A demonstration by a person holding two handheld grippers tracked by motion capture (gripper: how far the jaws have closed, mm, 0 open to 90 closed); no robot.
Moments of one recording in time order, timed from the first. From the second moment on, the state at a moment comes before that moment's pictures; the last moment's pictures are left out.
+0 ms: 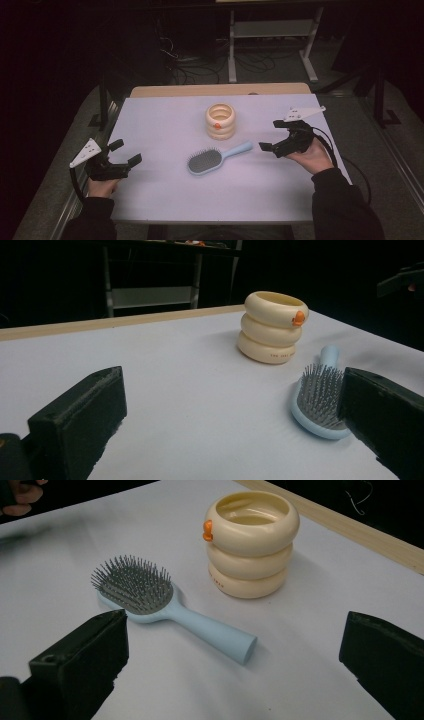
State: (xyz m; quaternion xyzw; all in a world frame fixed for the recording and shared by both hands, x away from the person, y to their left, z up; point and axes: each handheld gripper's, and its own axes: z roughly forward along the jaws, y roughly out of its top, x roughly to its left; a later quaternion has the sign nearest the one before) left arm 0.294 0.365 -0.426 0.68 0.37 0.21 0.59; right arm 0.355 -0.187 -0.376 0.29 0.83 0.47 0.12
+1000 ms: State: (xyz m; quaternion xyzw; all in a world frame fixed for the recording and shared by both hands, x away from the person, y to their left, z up) left arm 0.294 0.366 -0.426 0.68 0.37 0.21 0.60; right arm 0.375 -0.155 -0.393 0.28 0.85 0.44 0.09
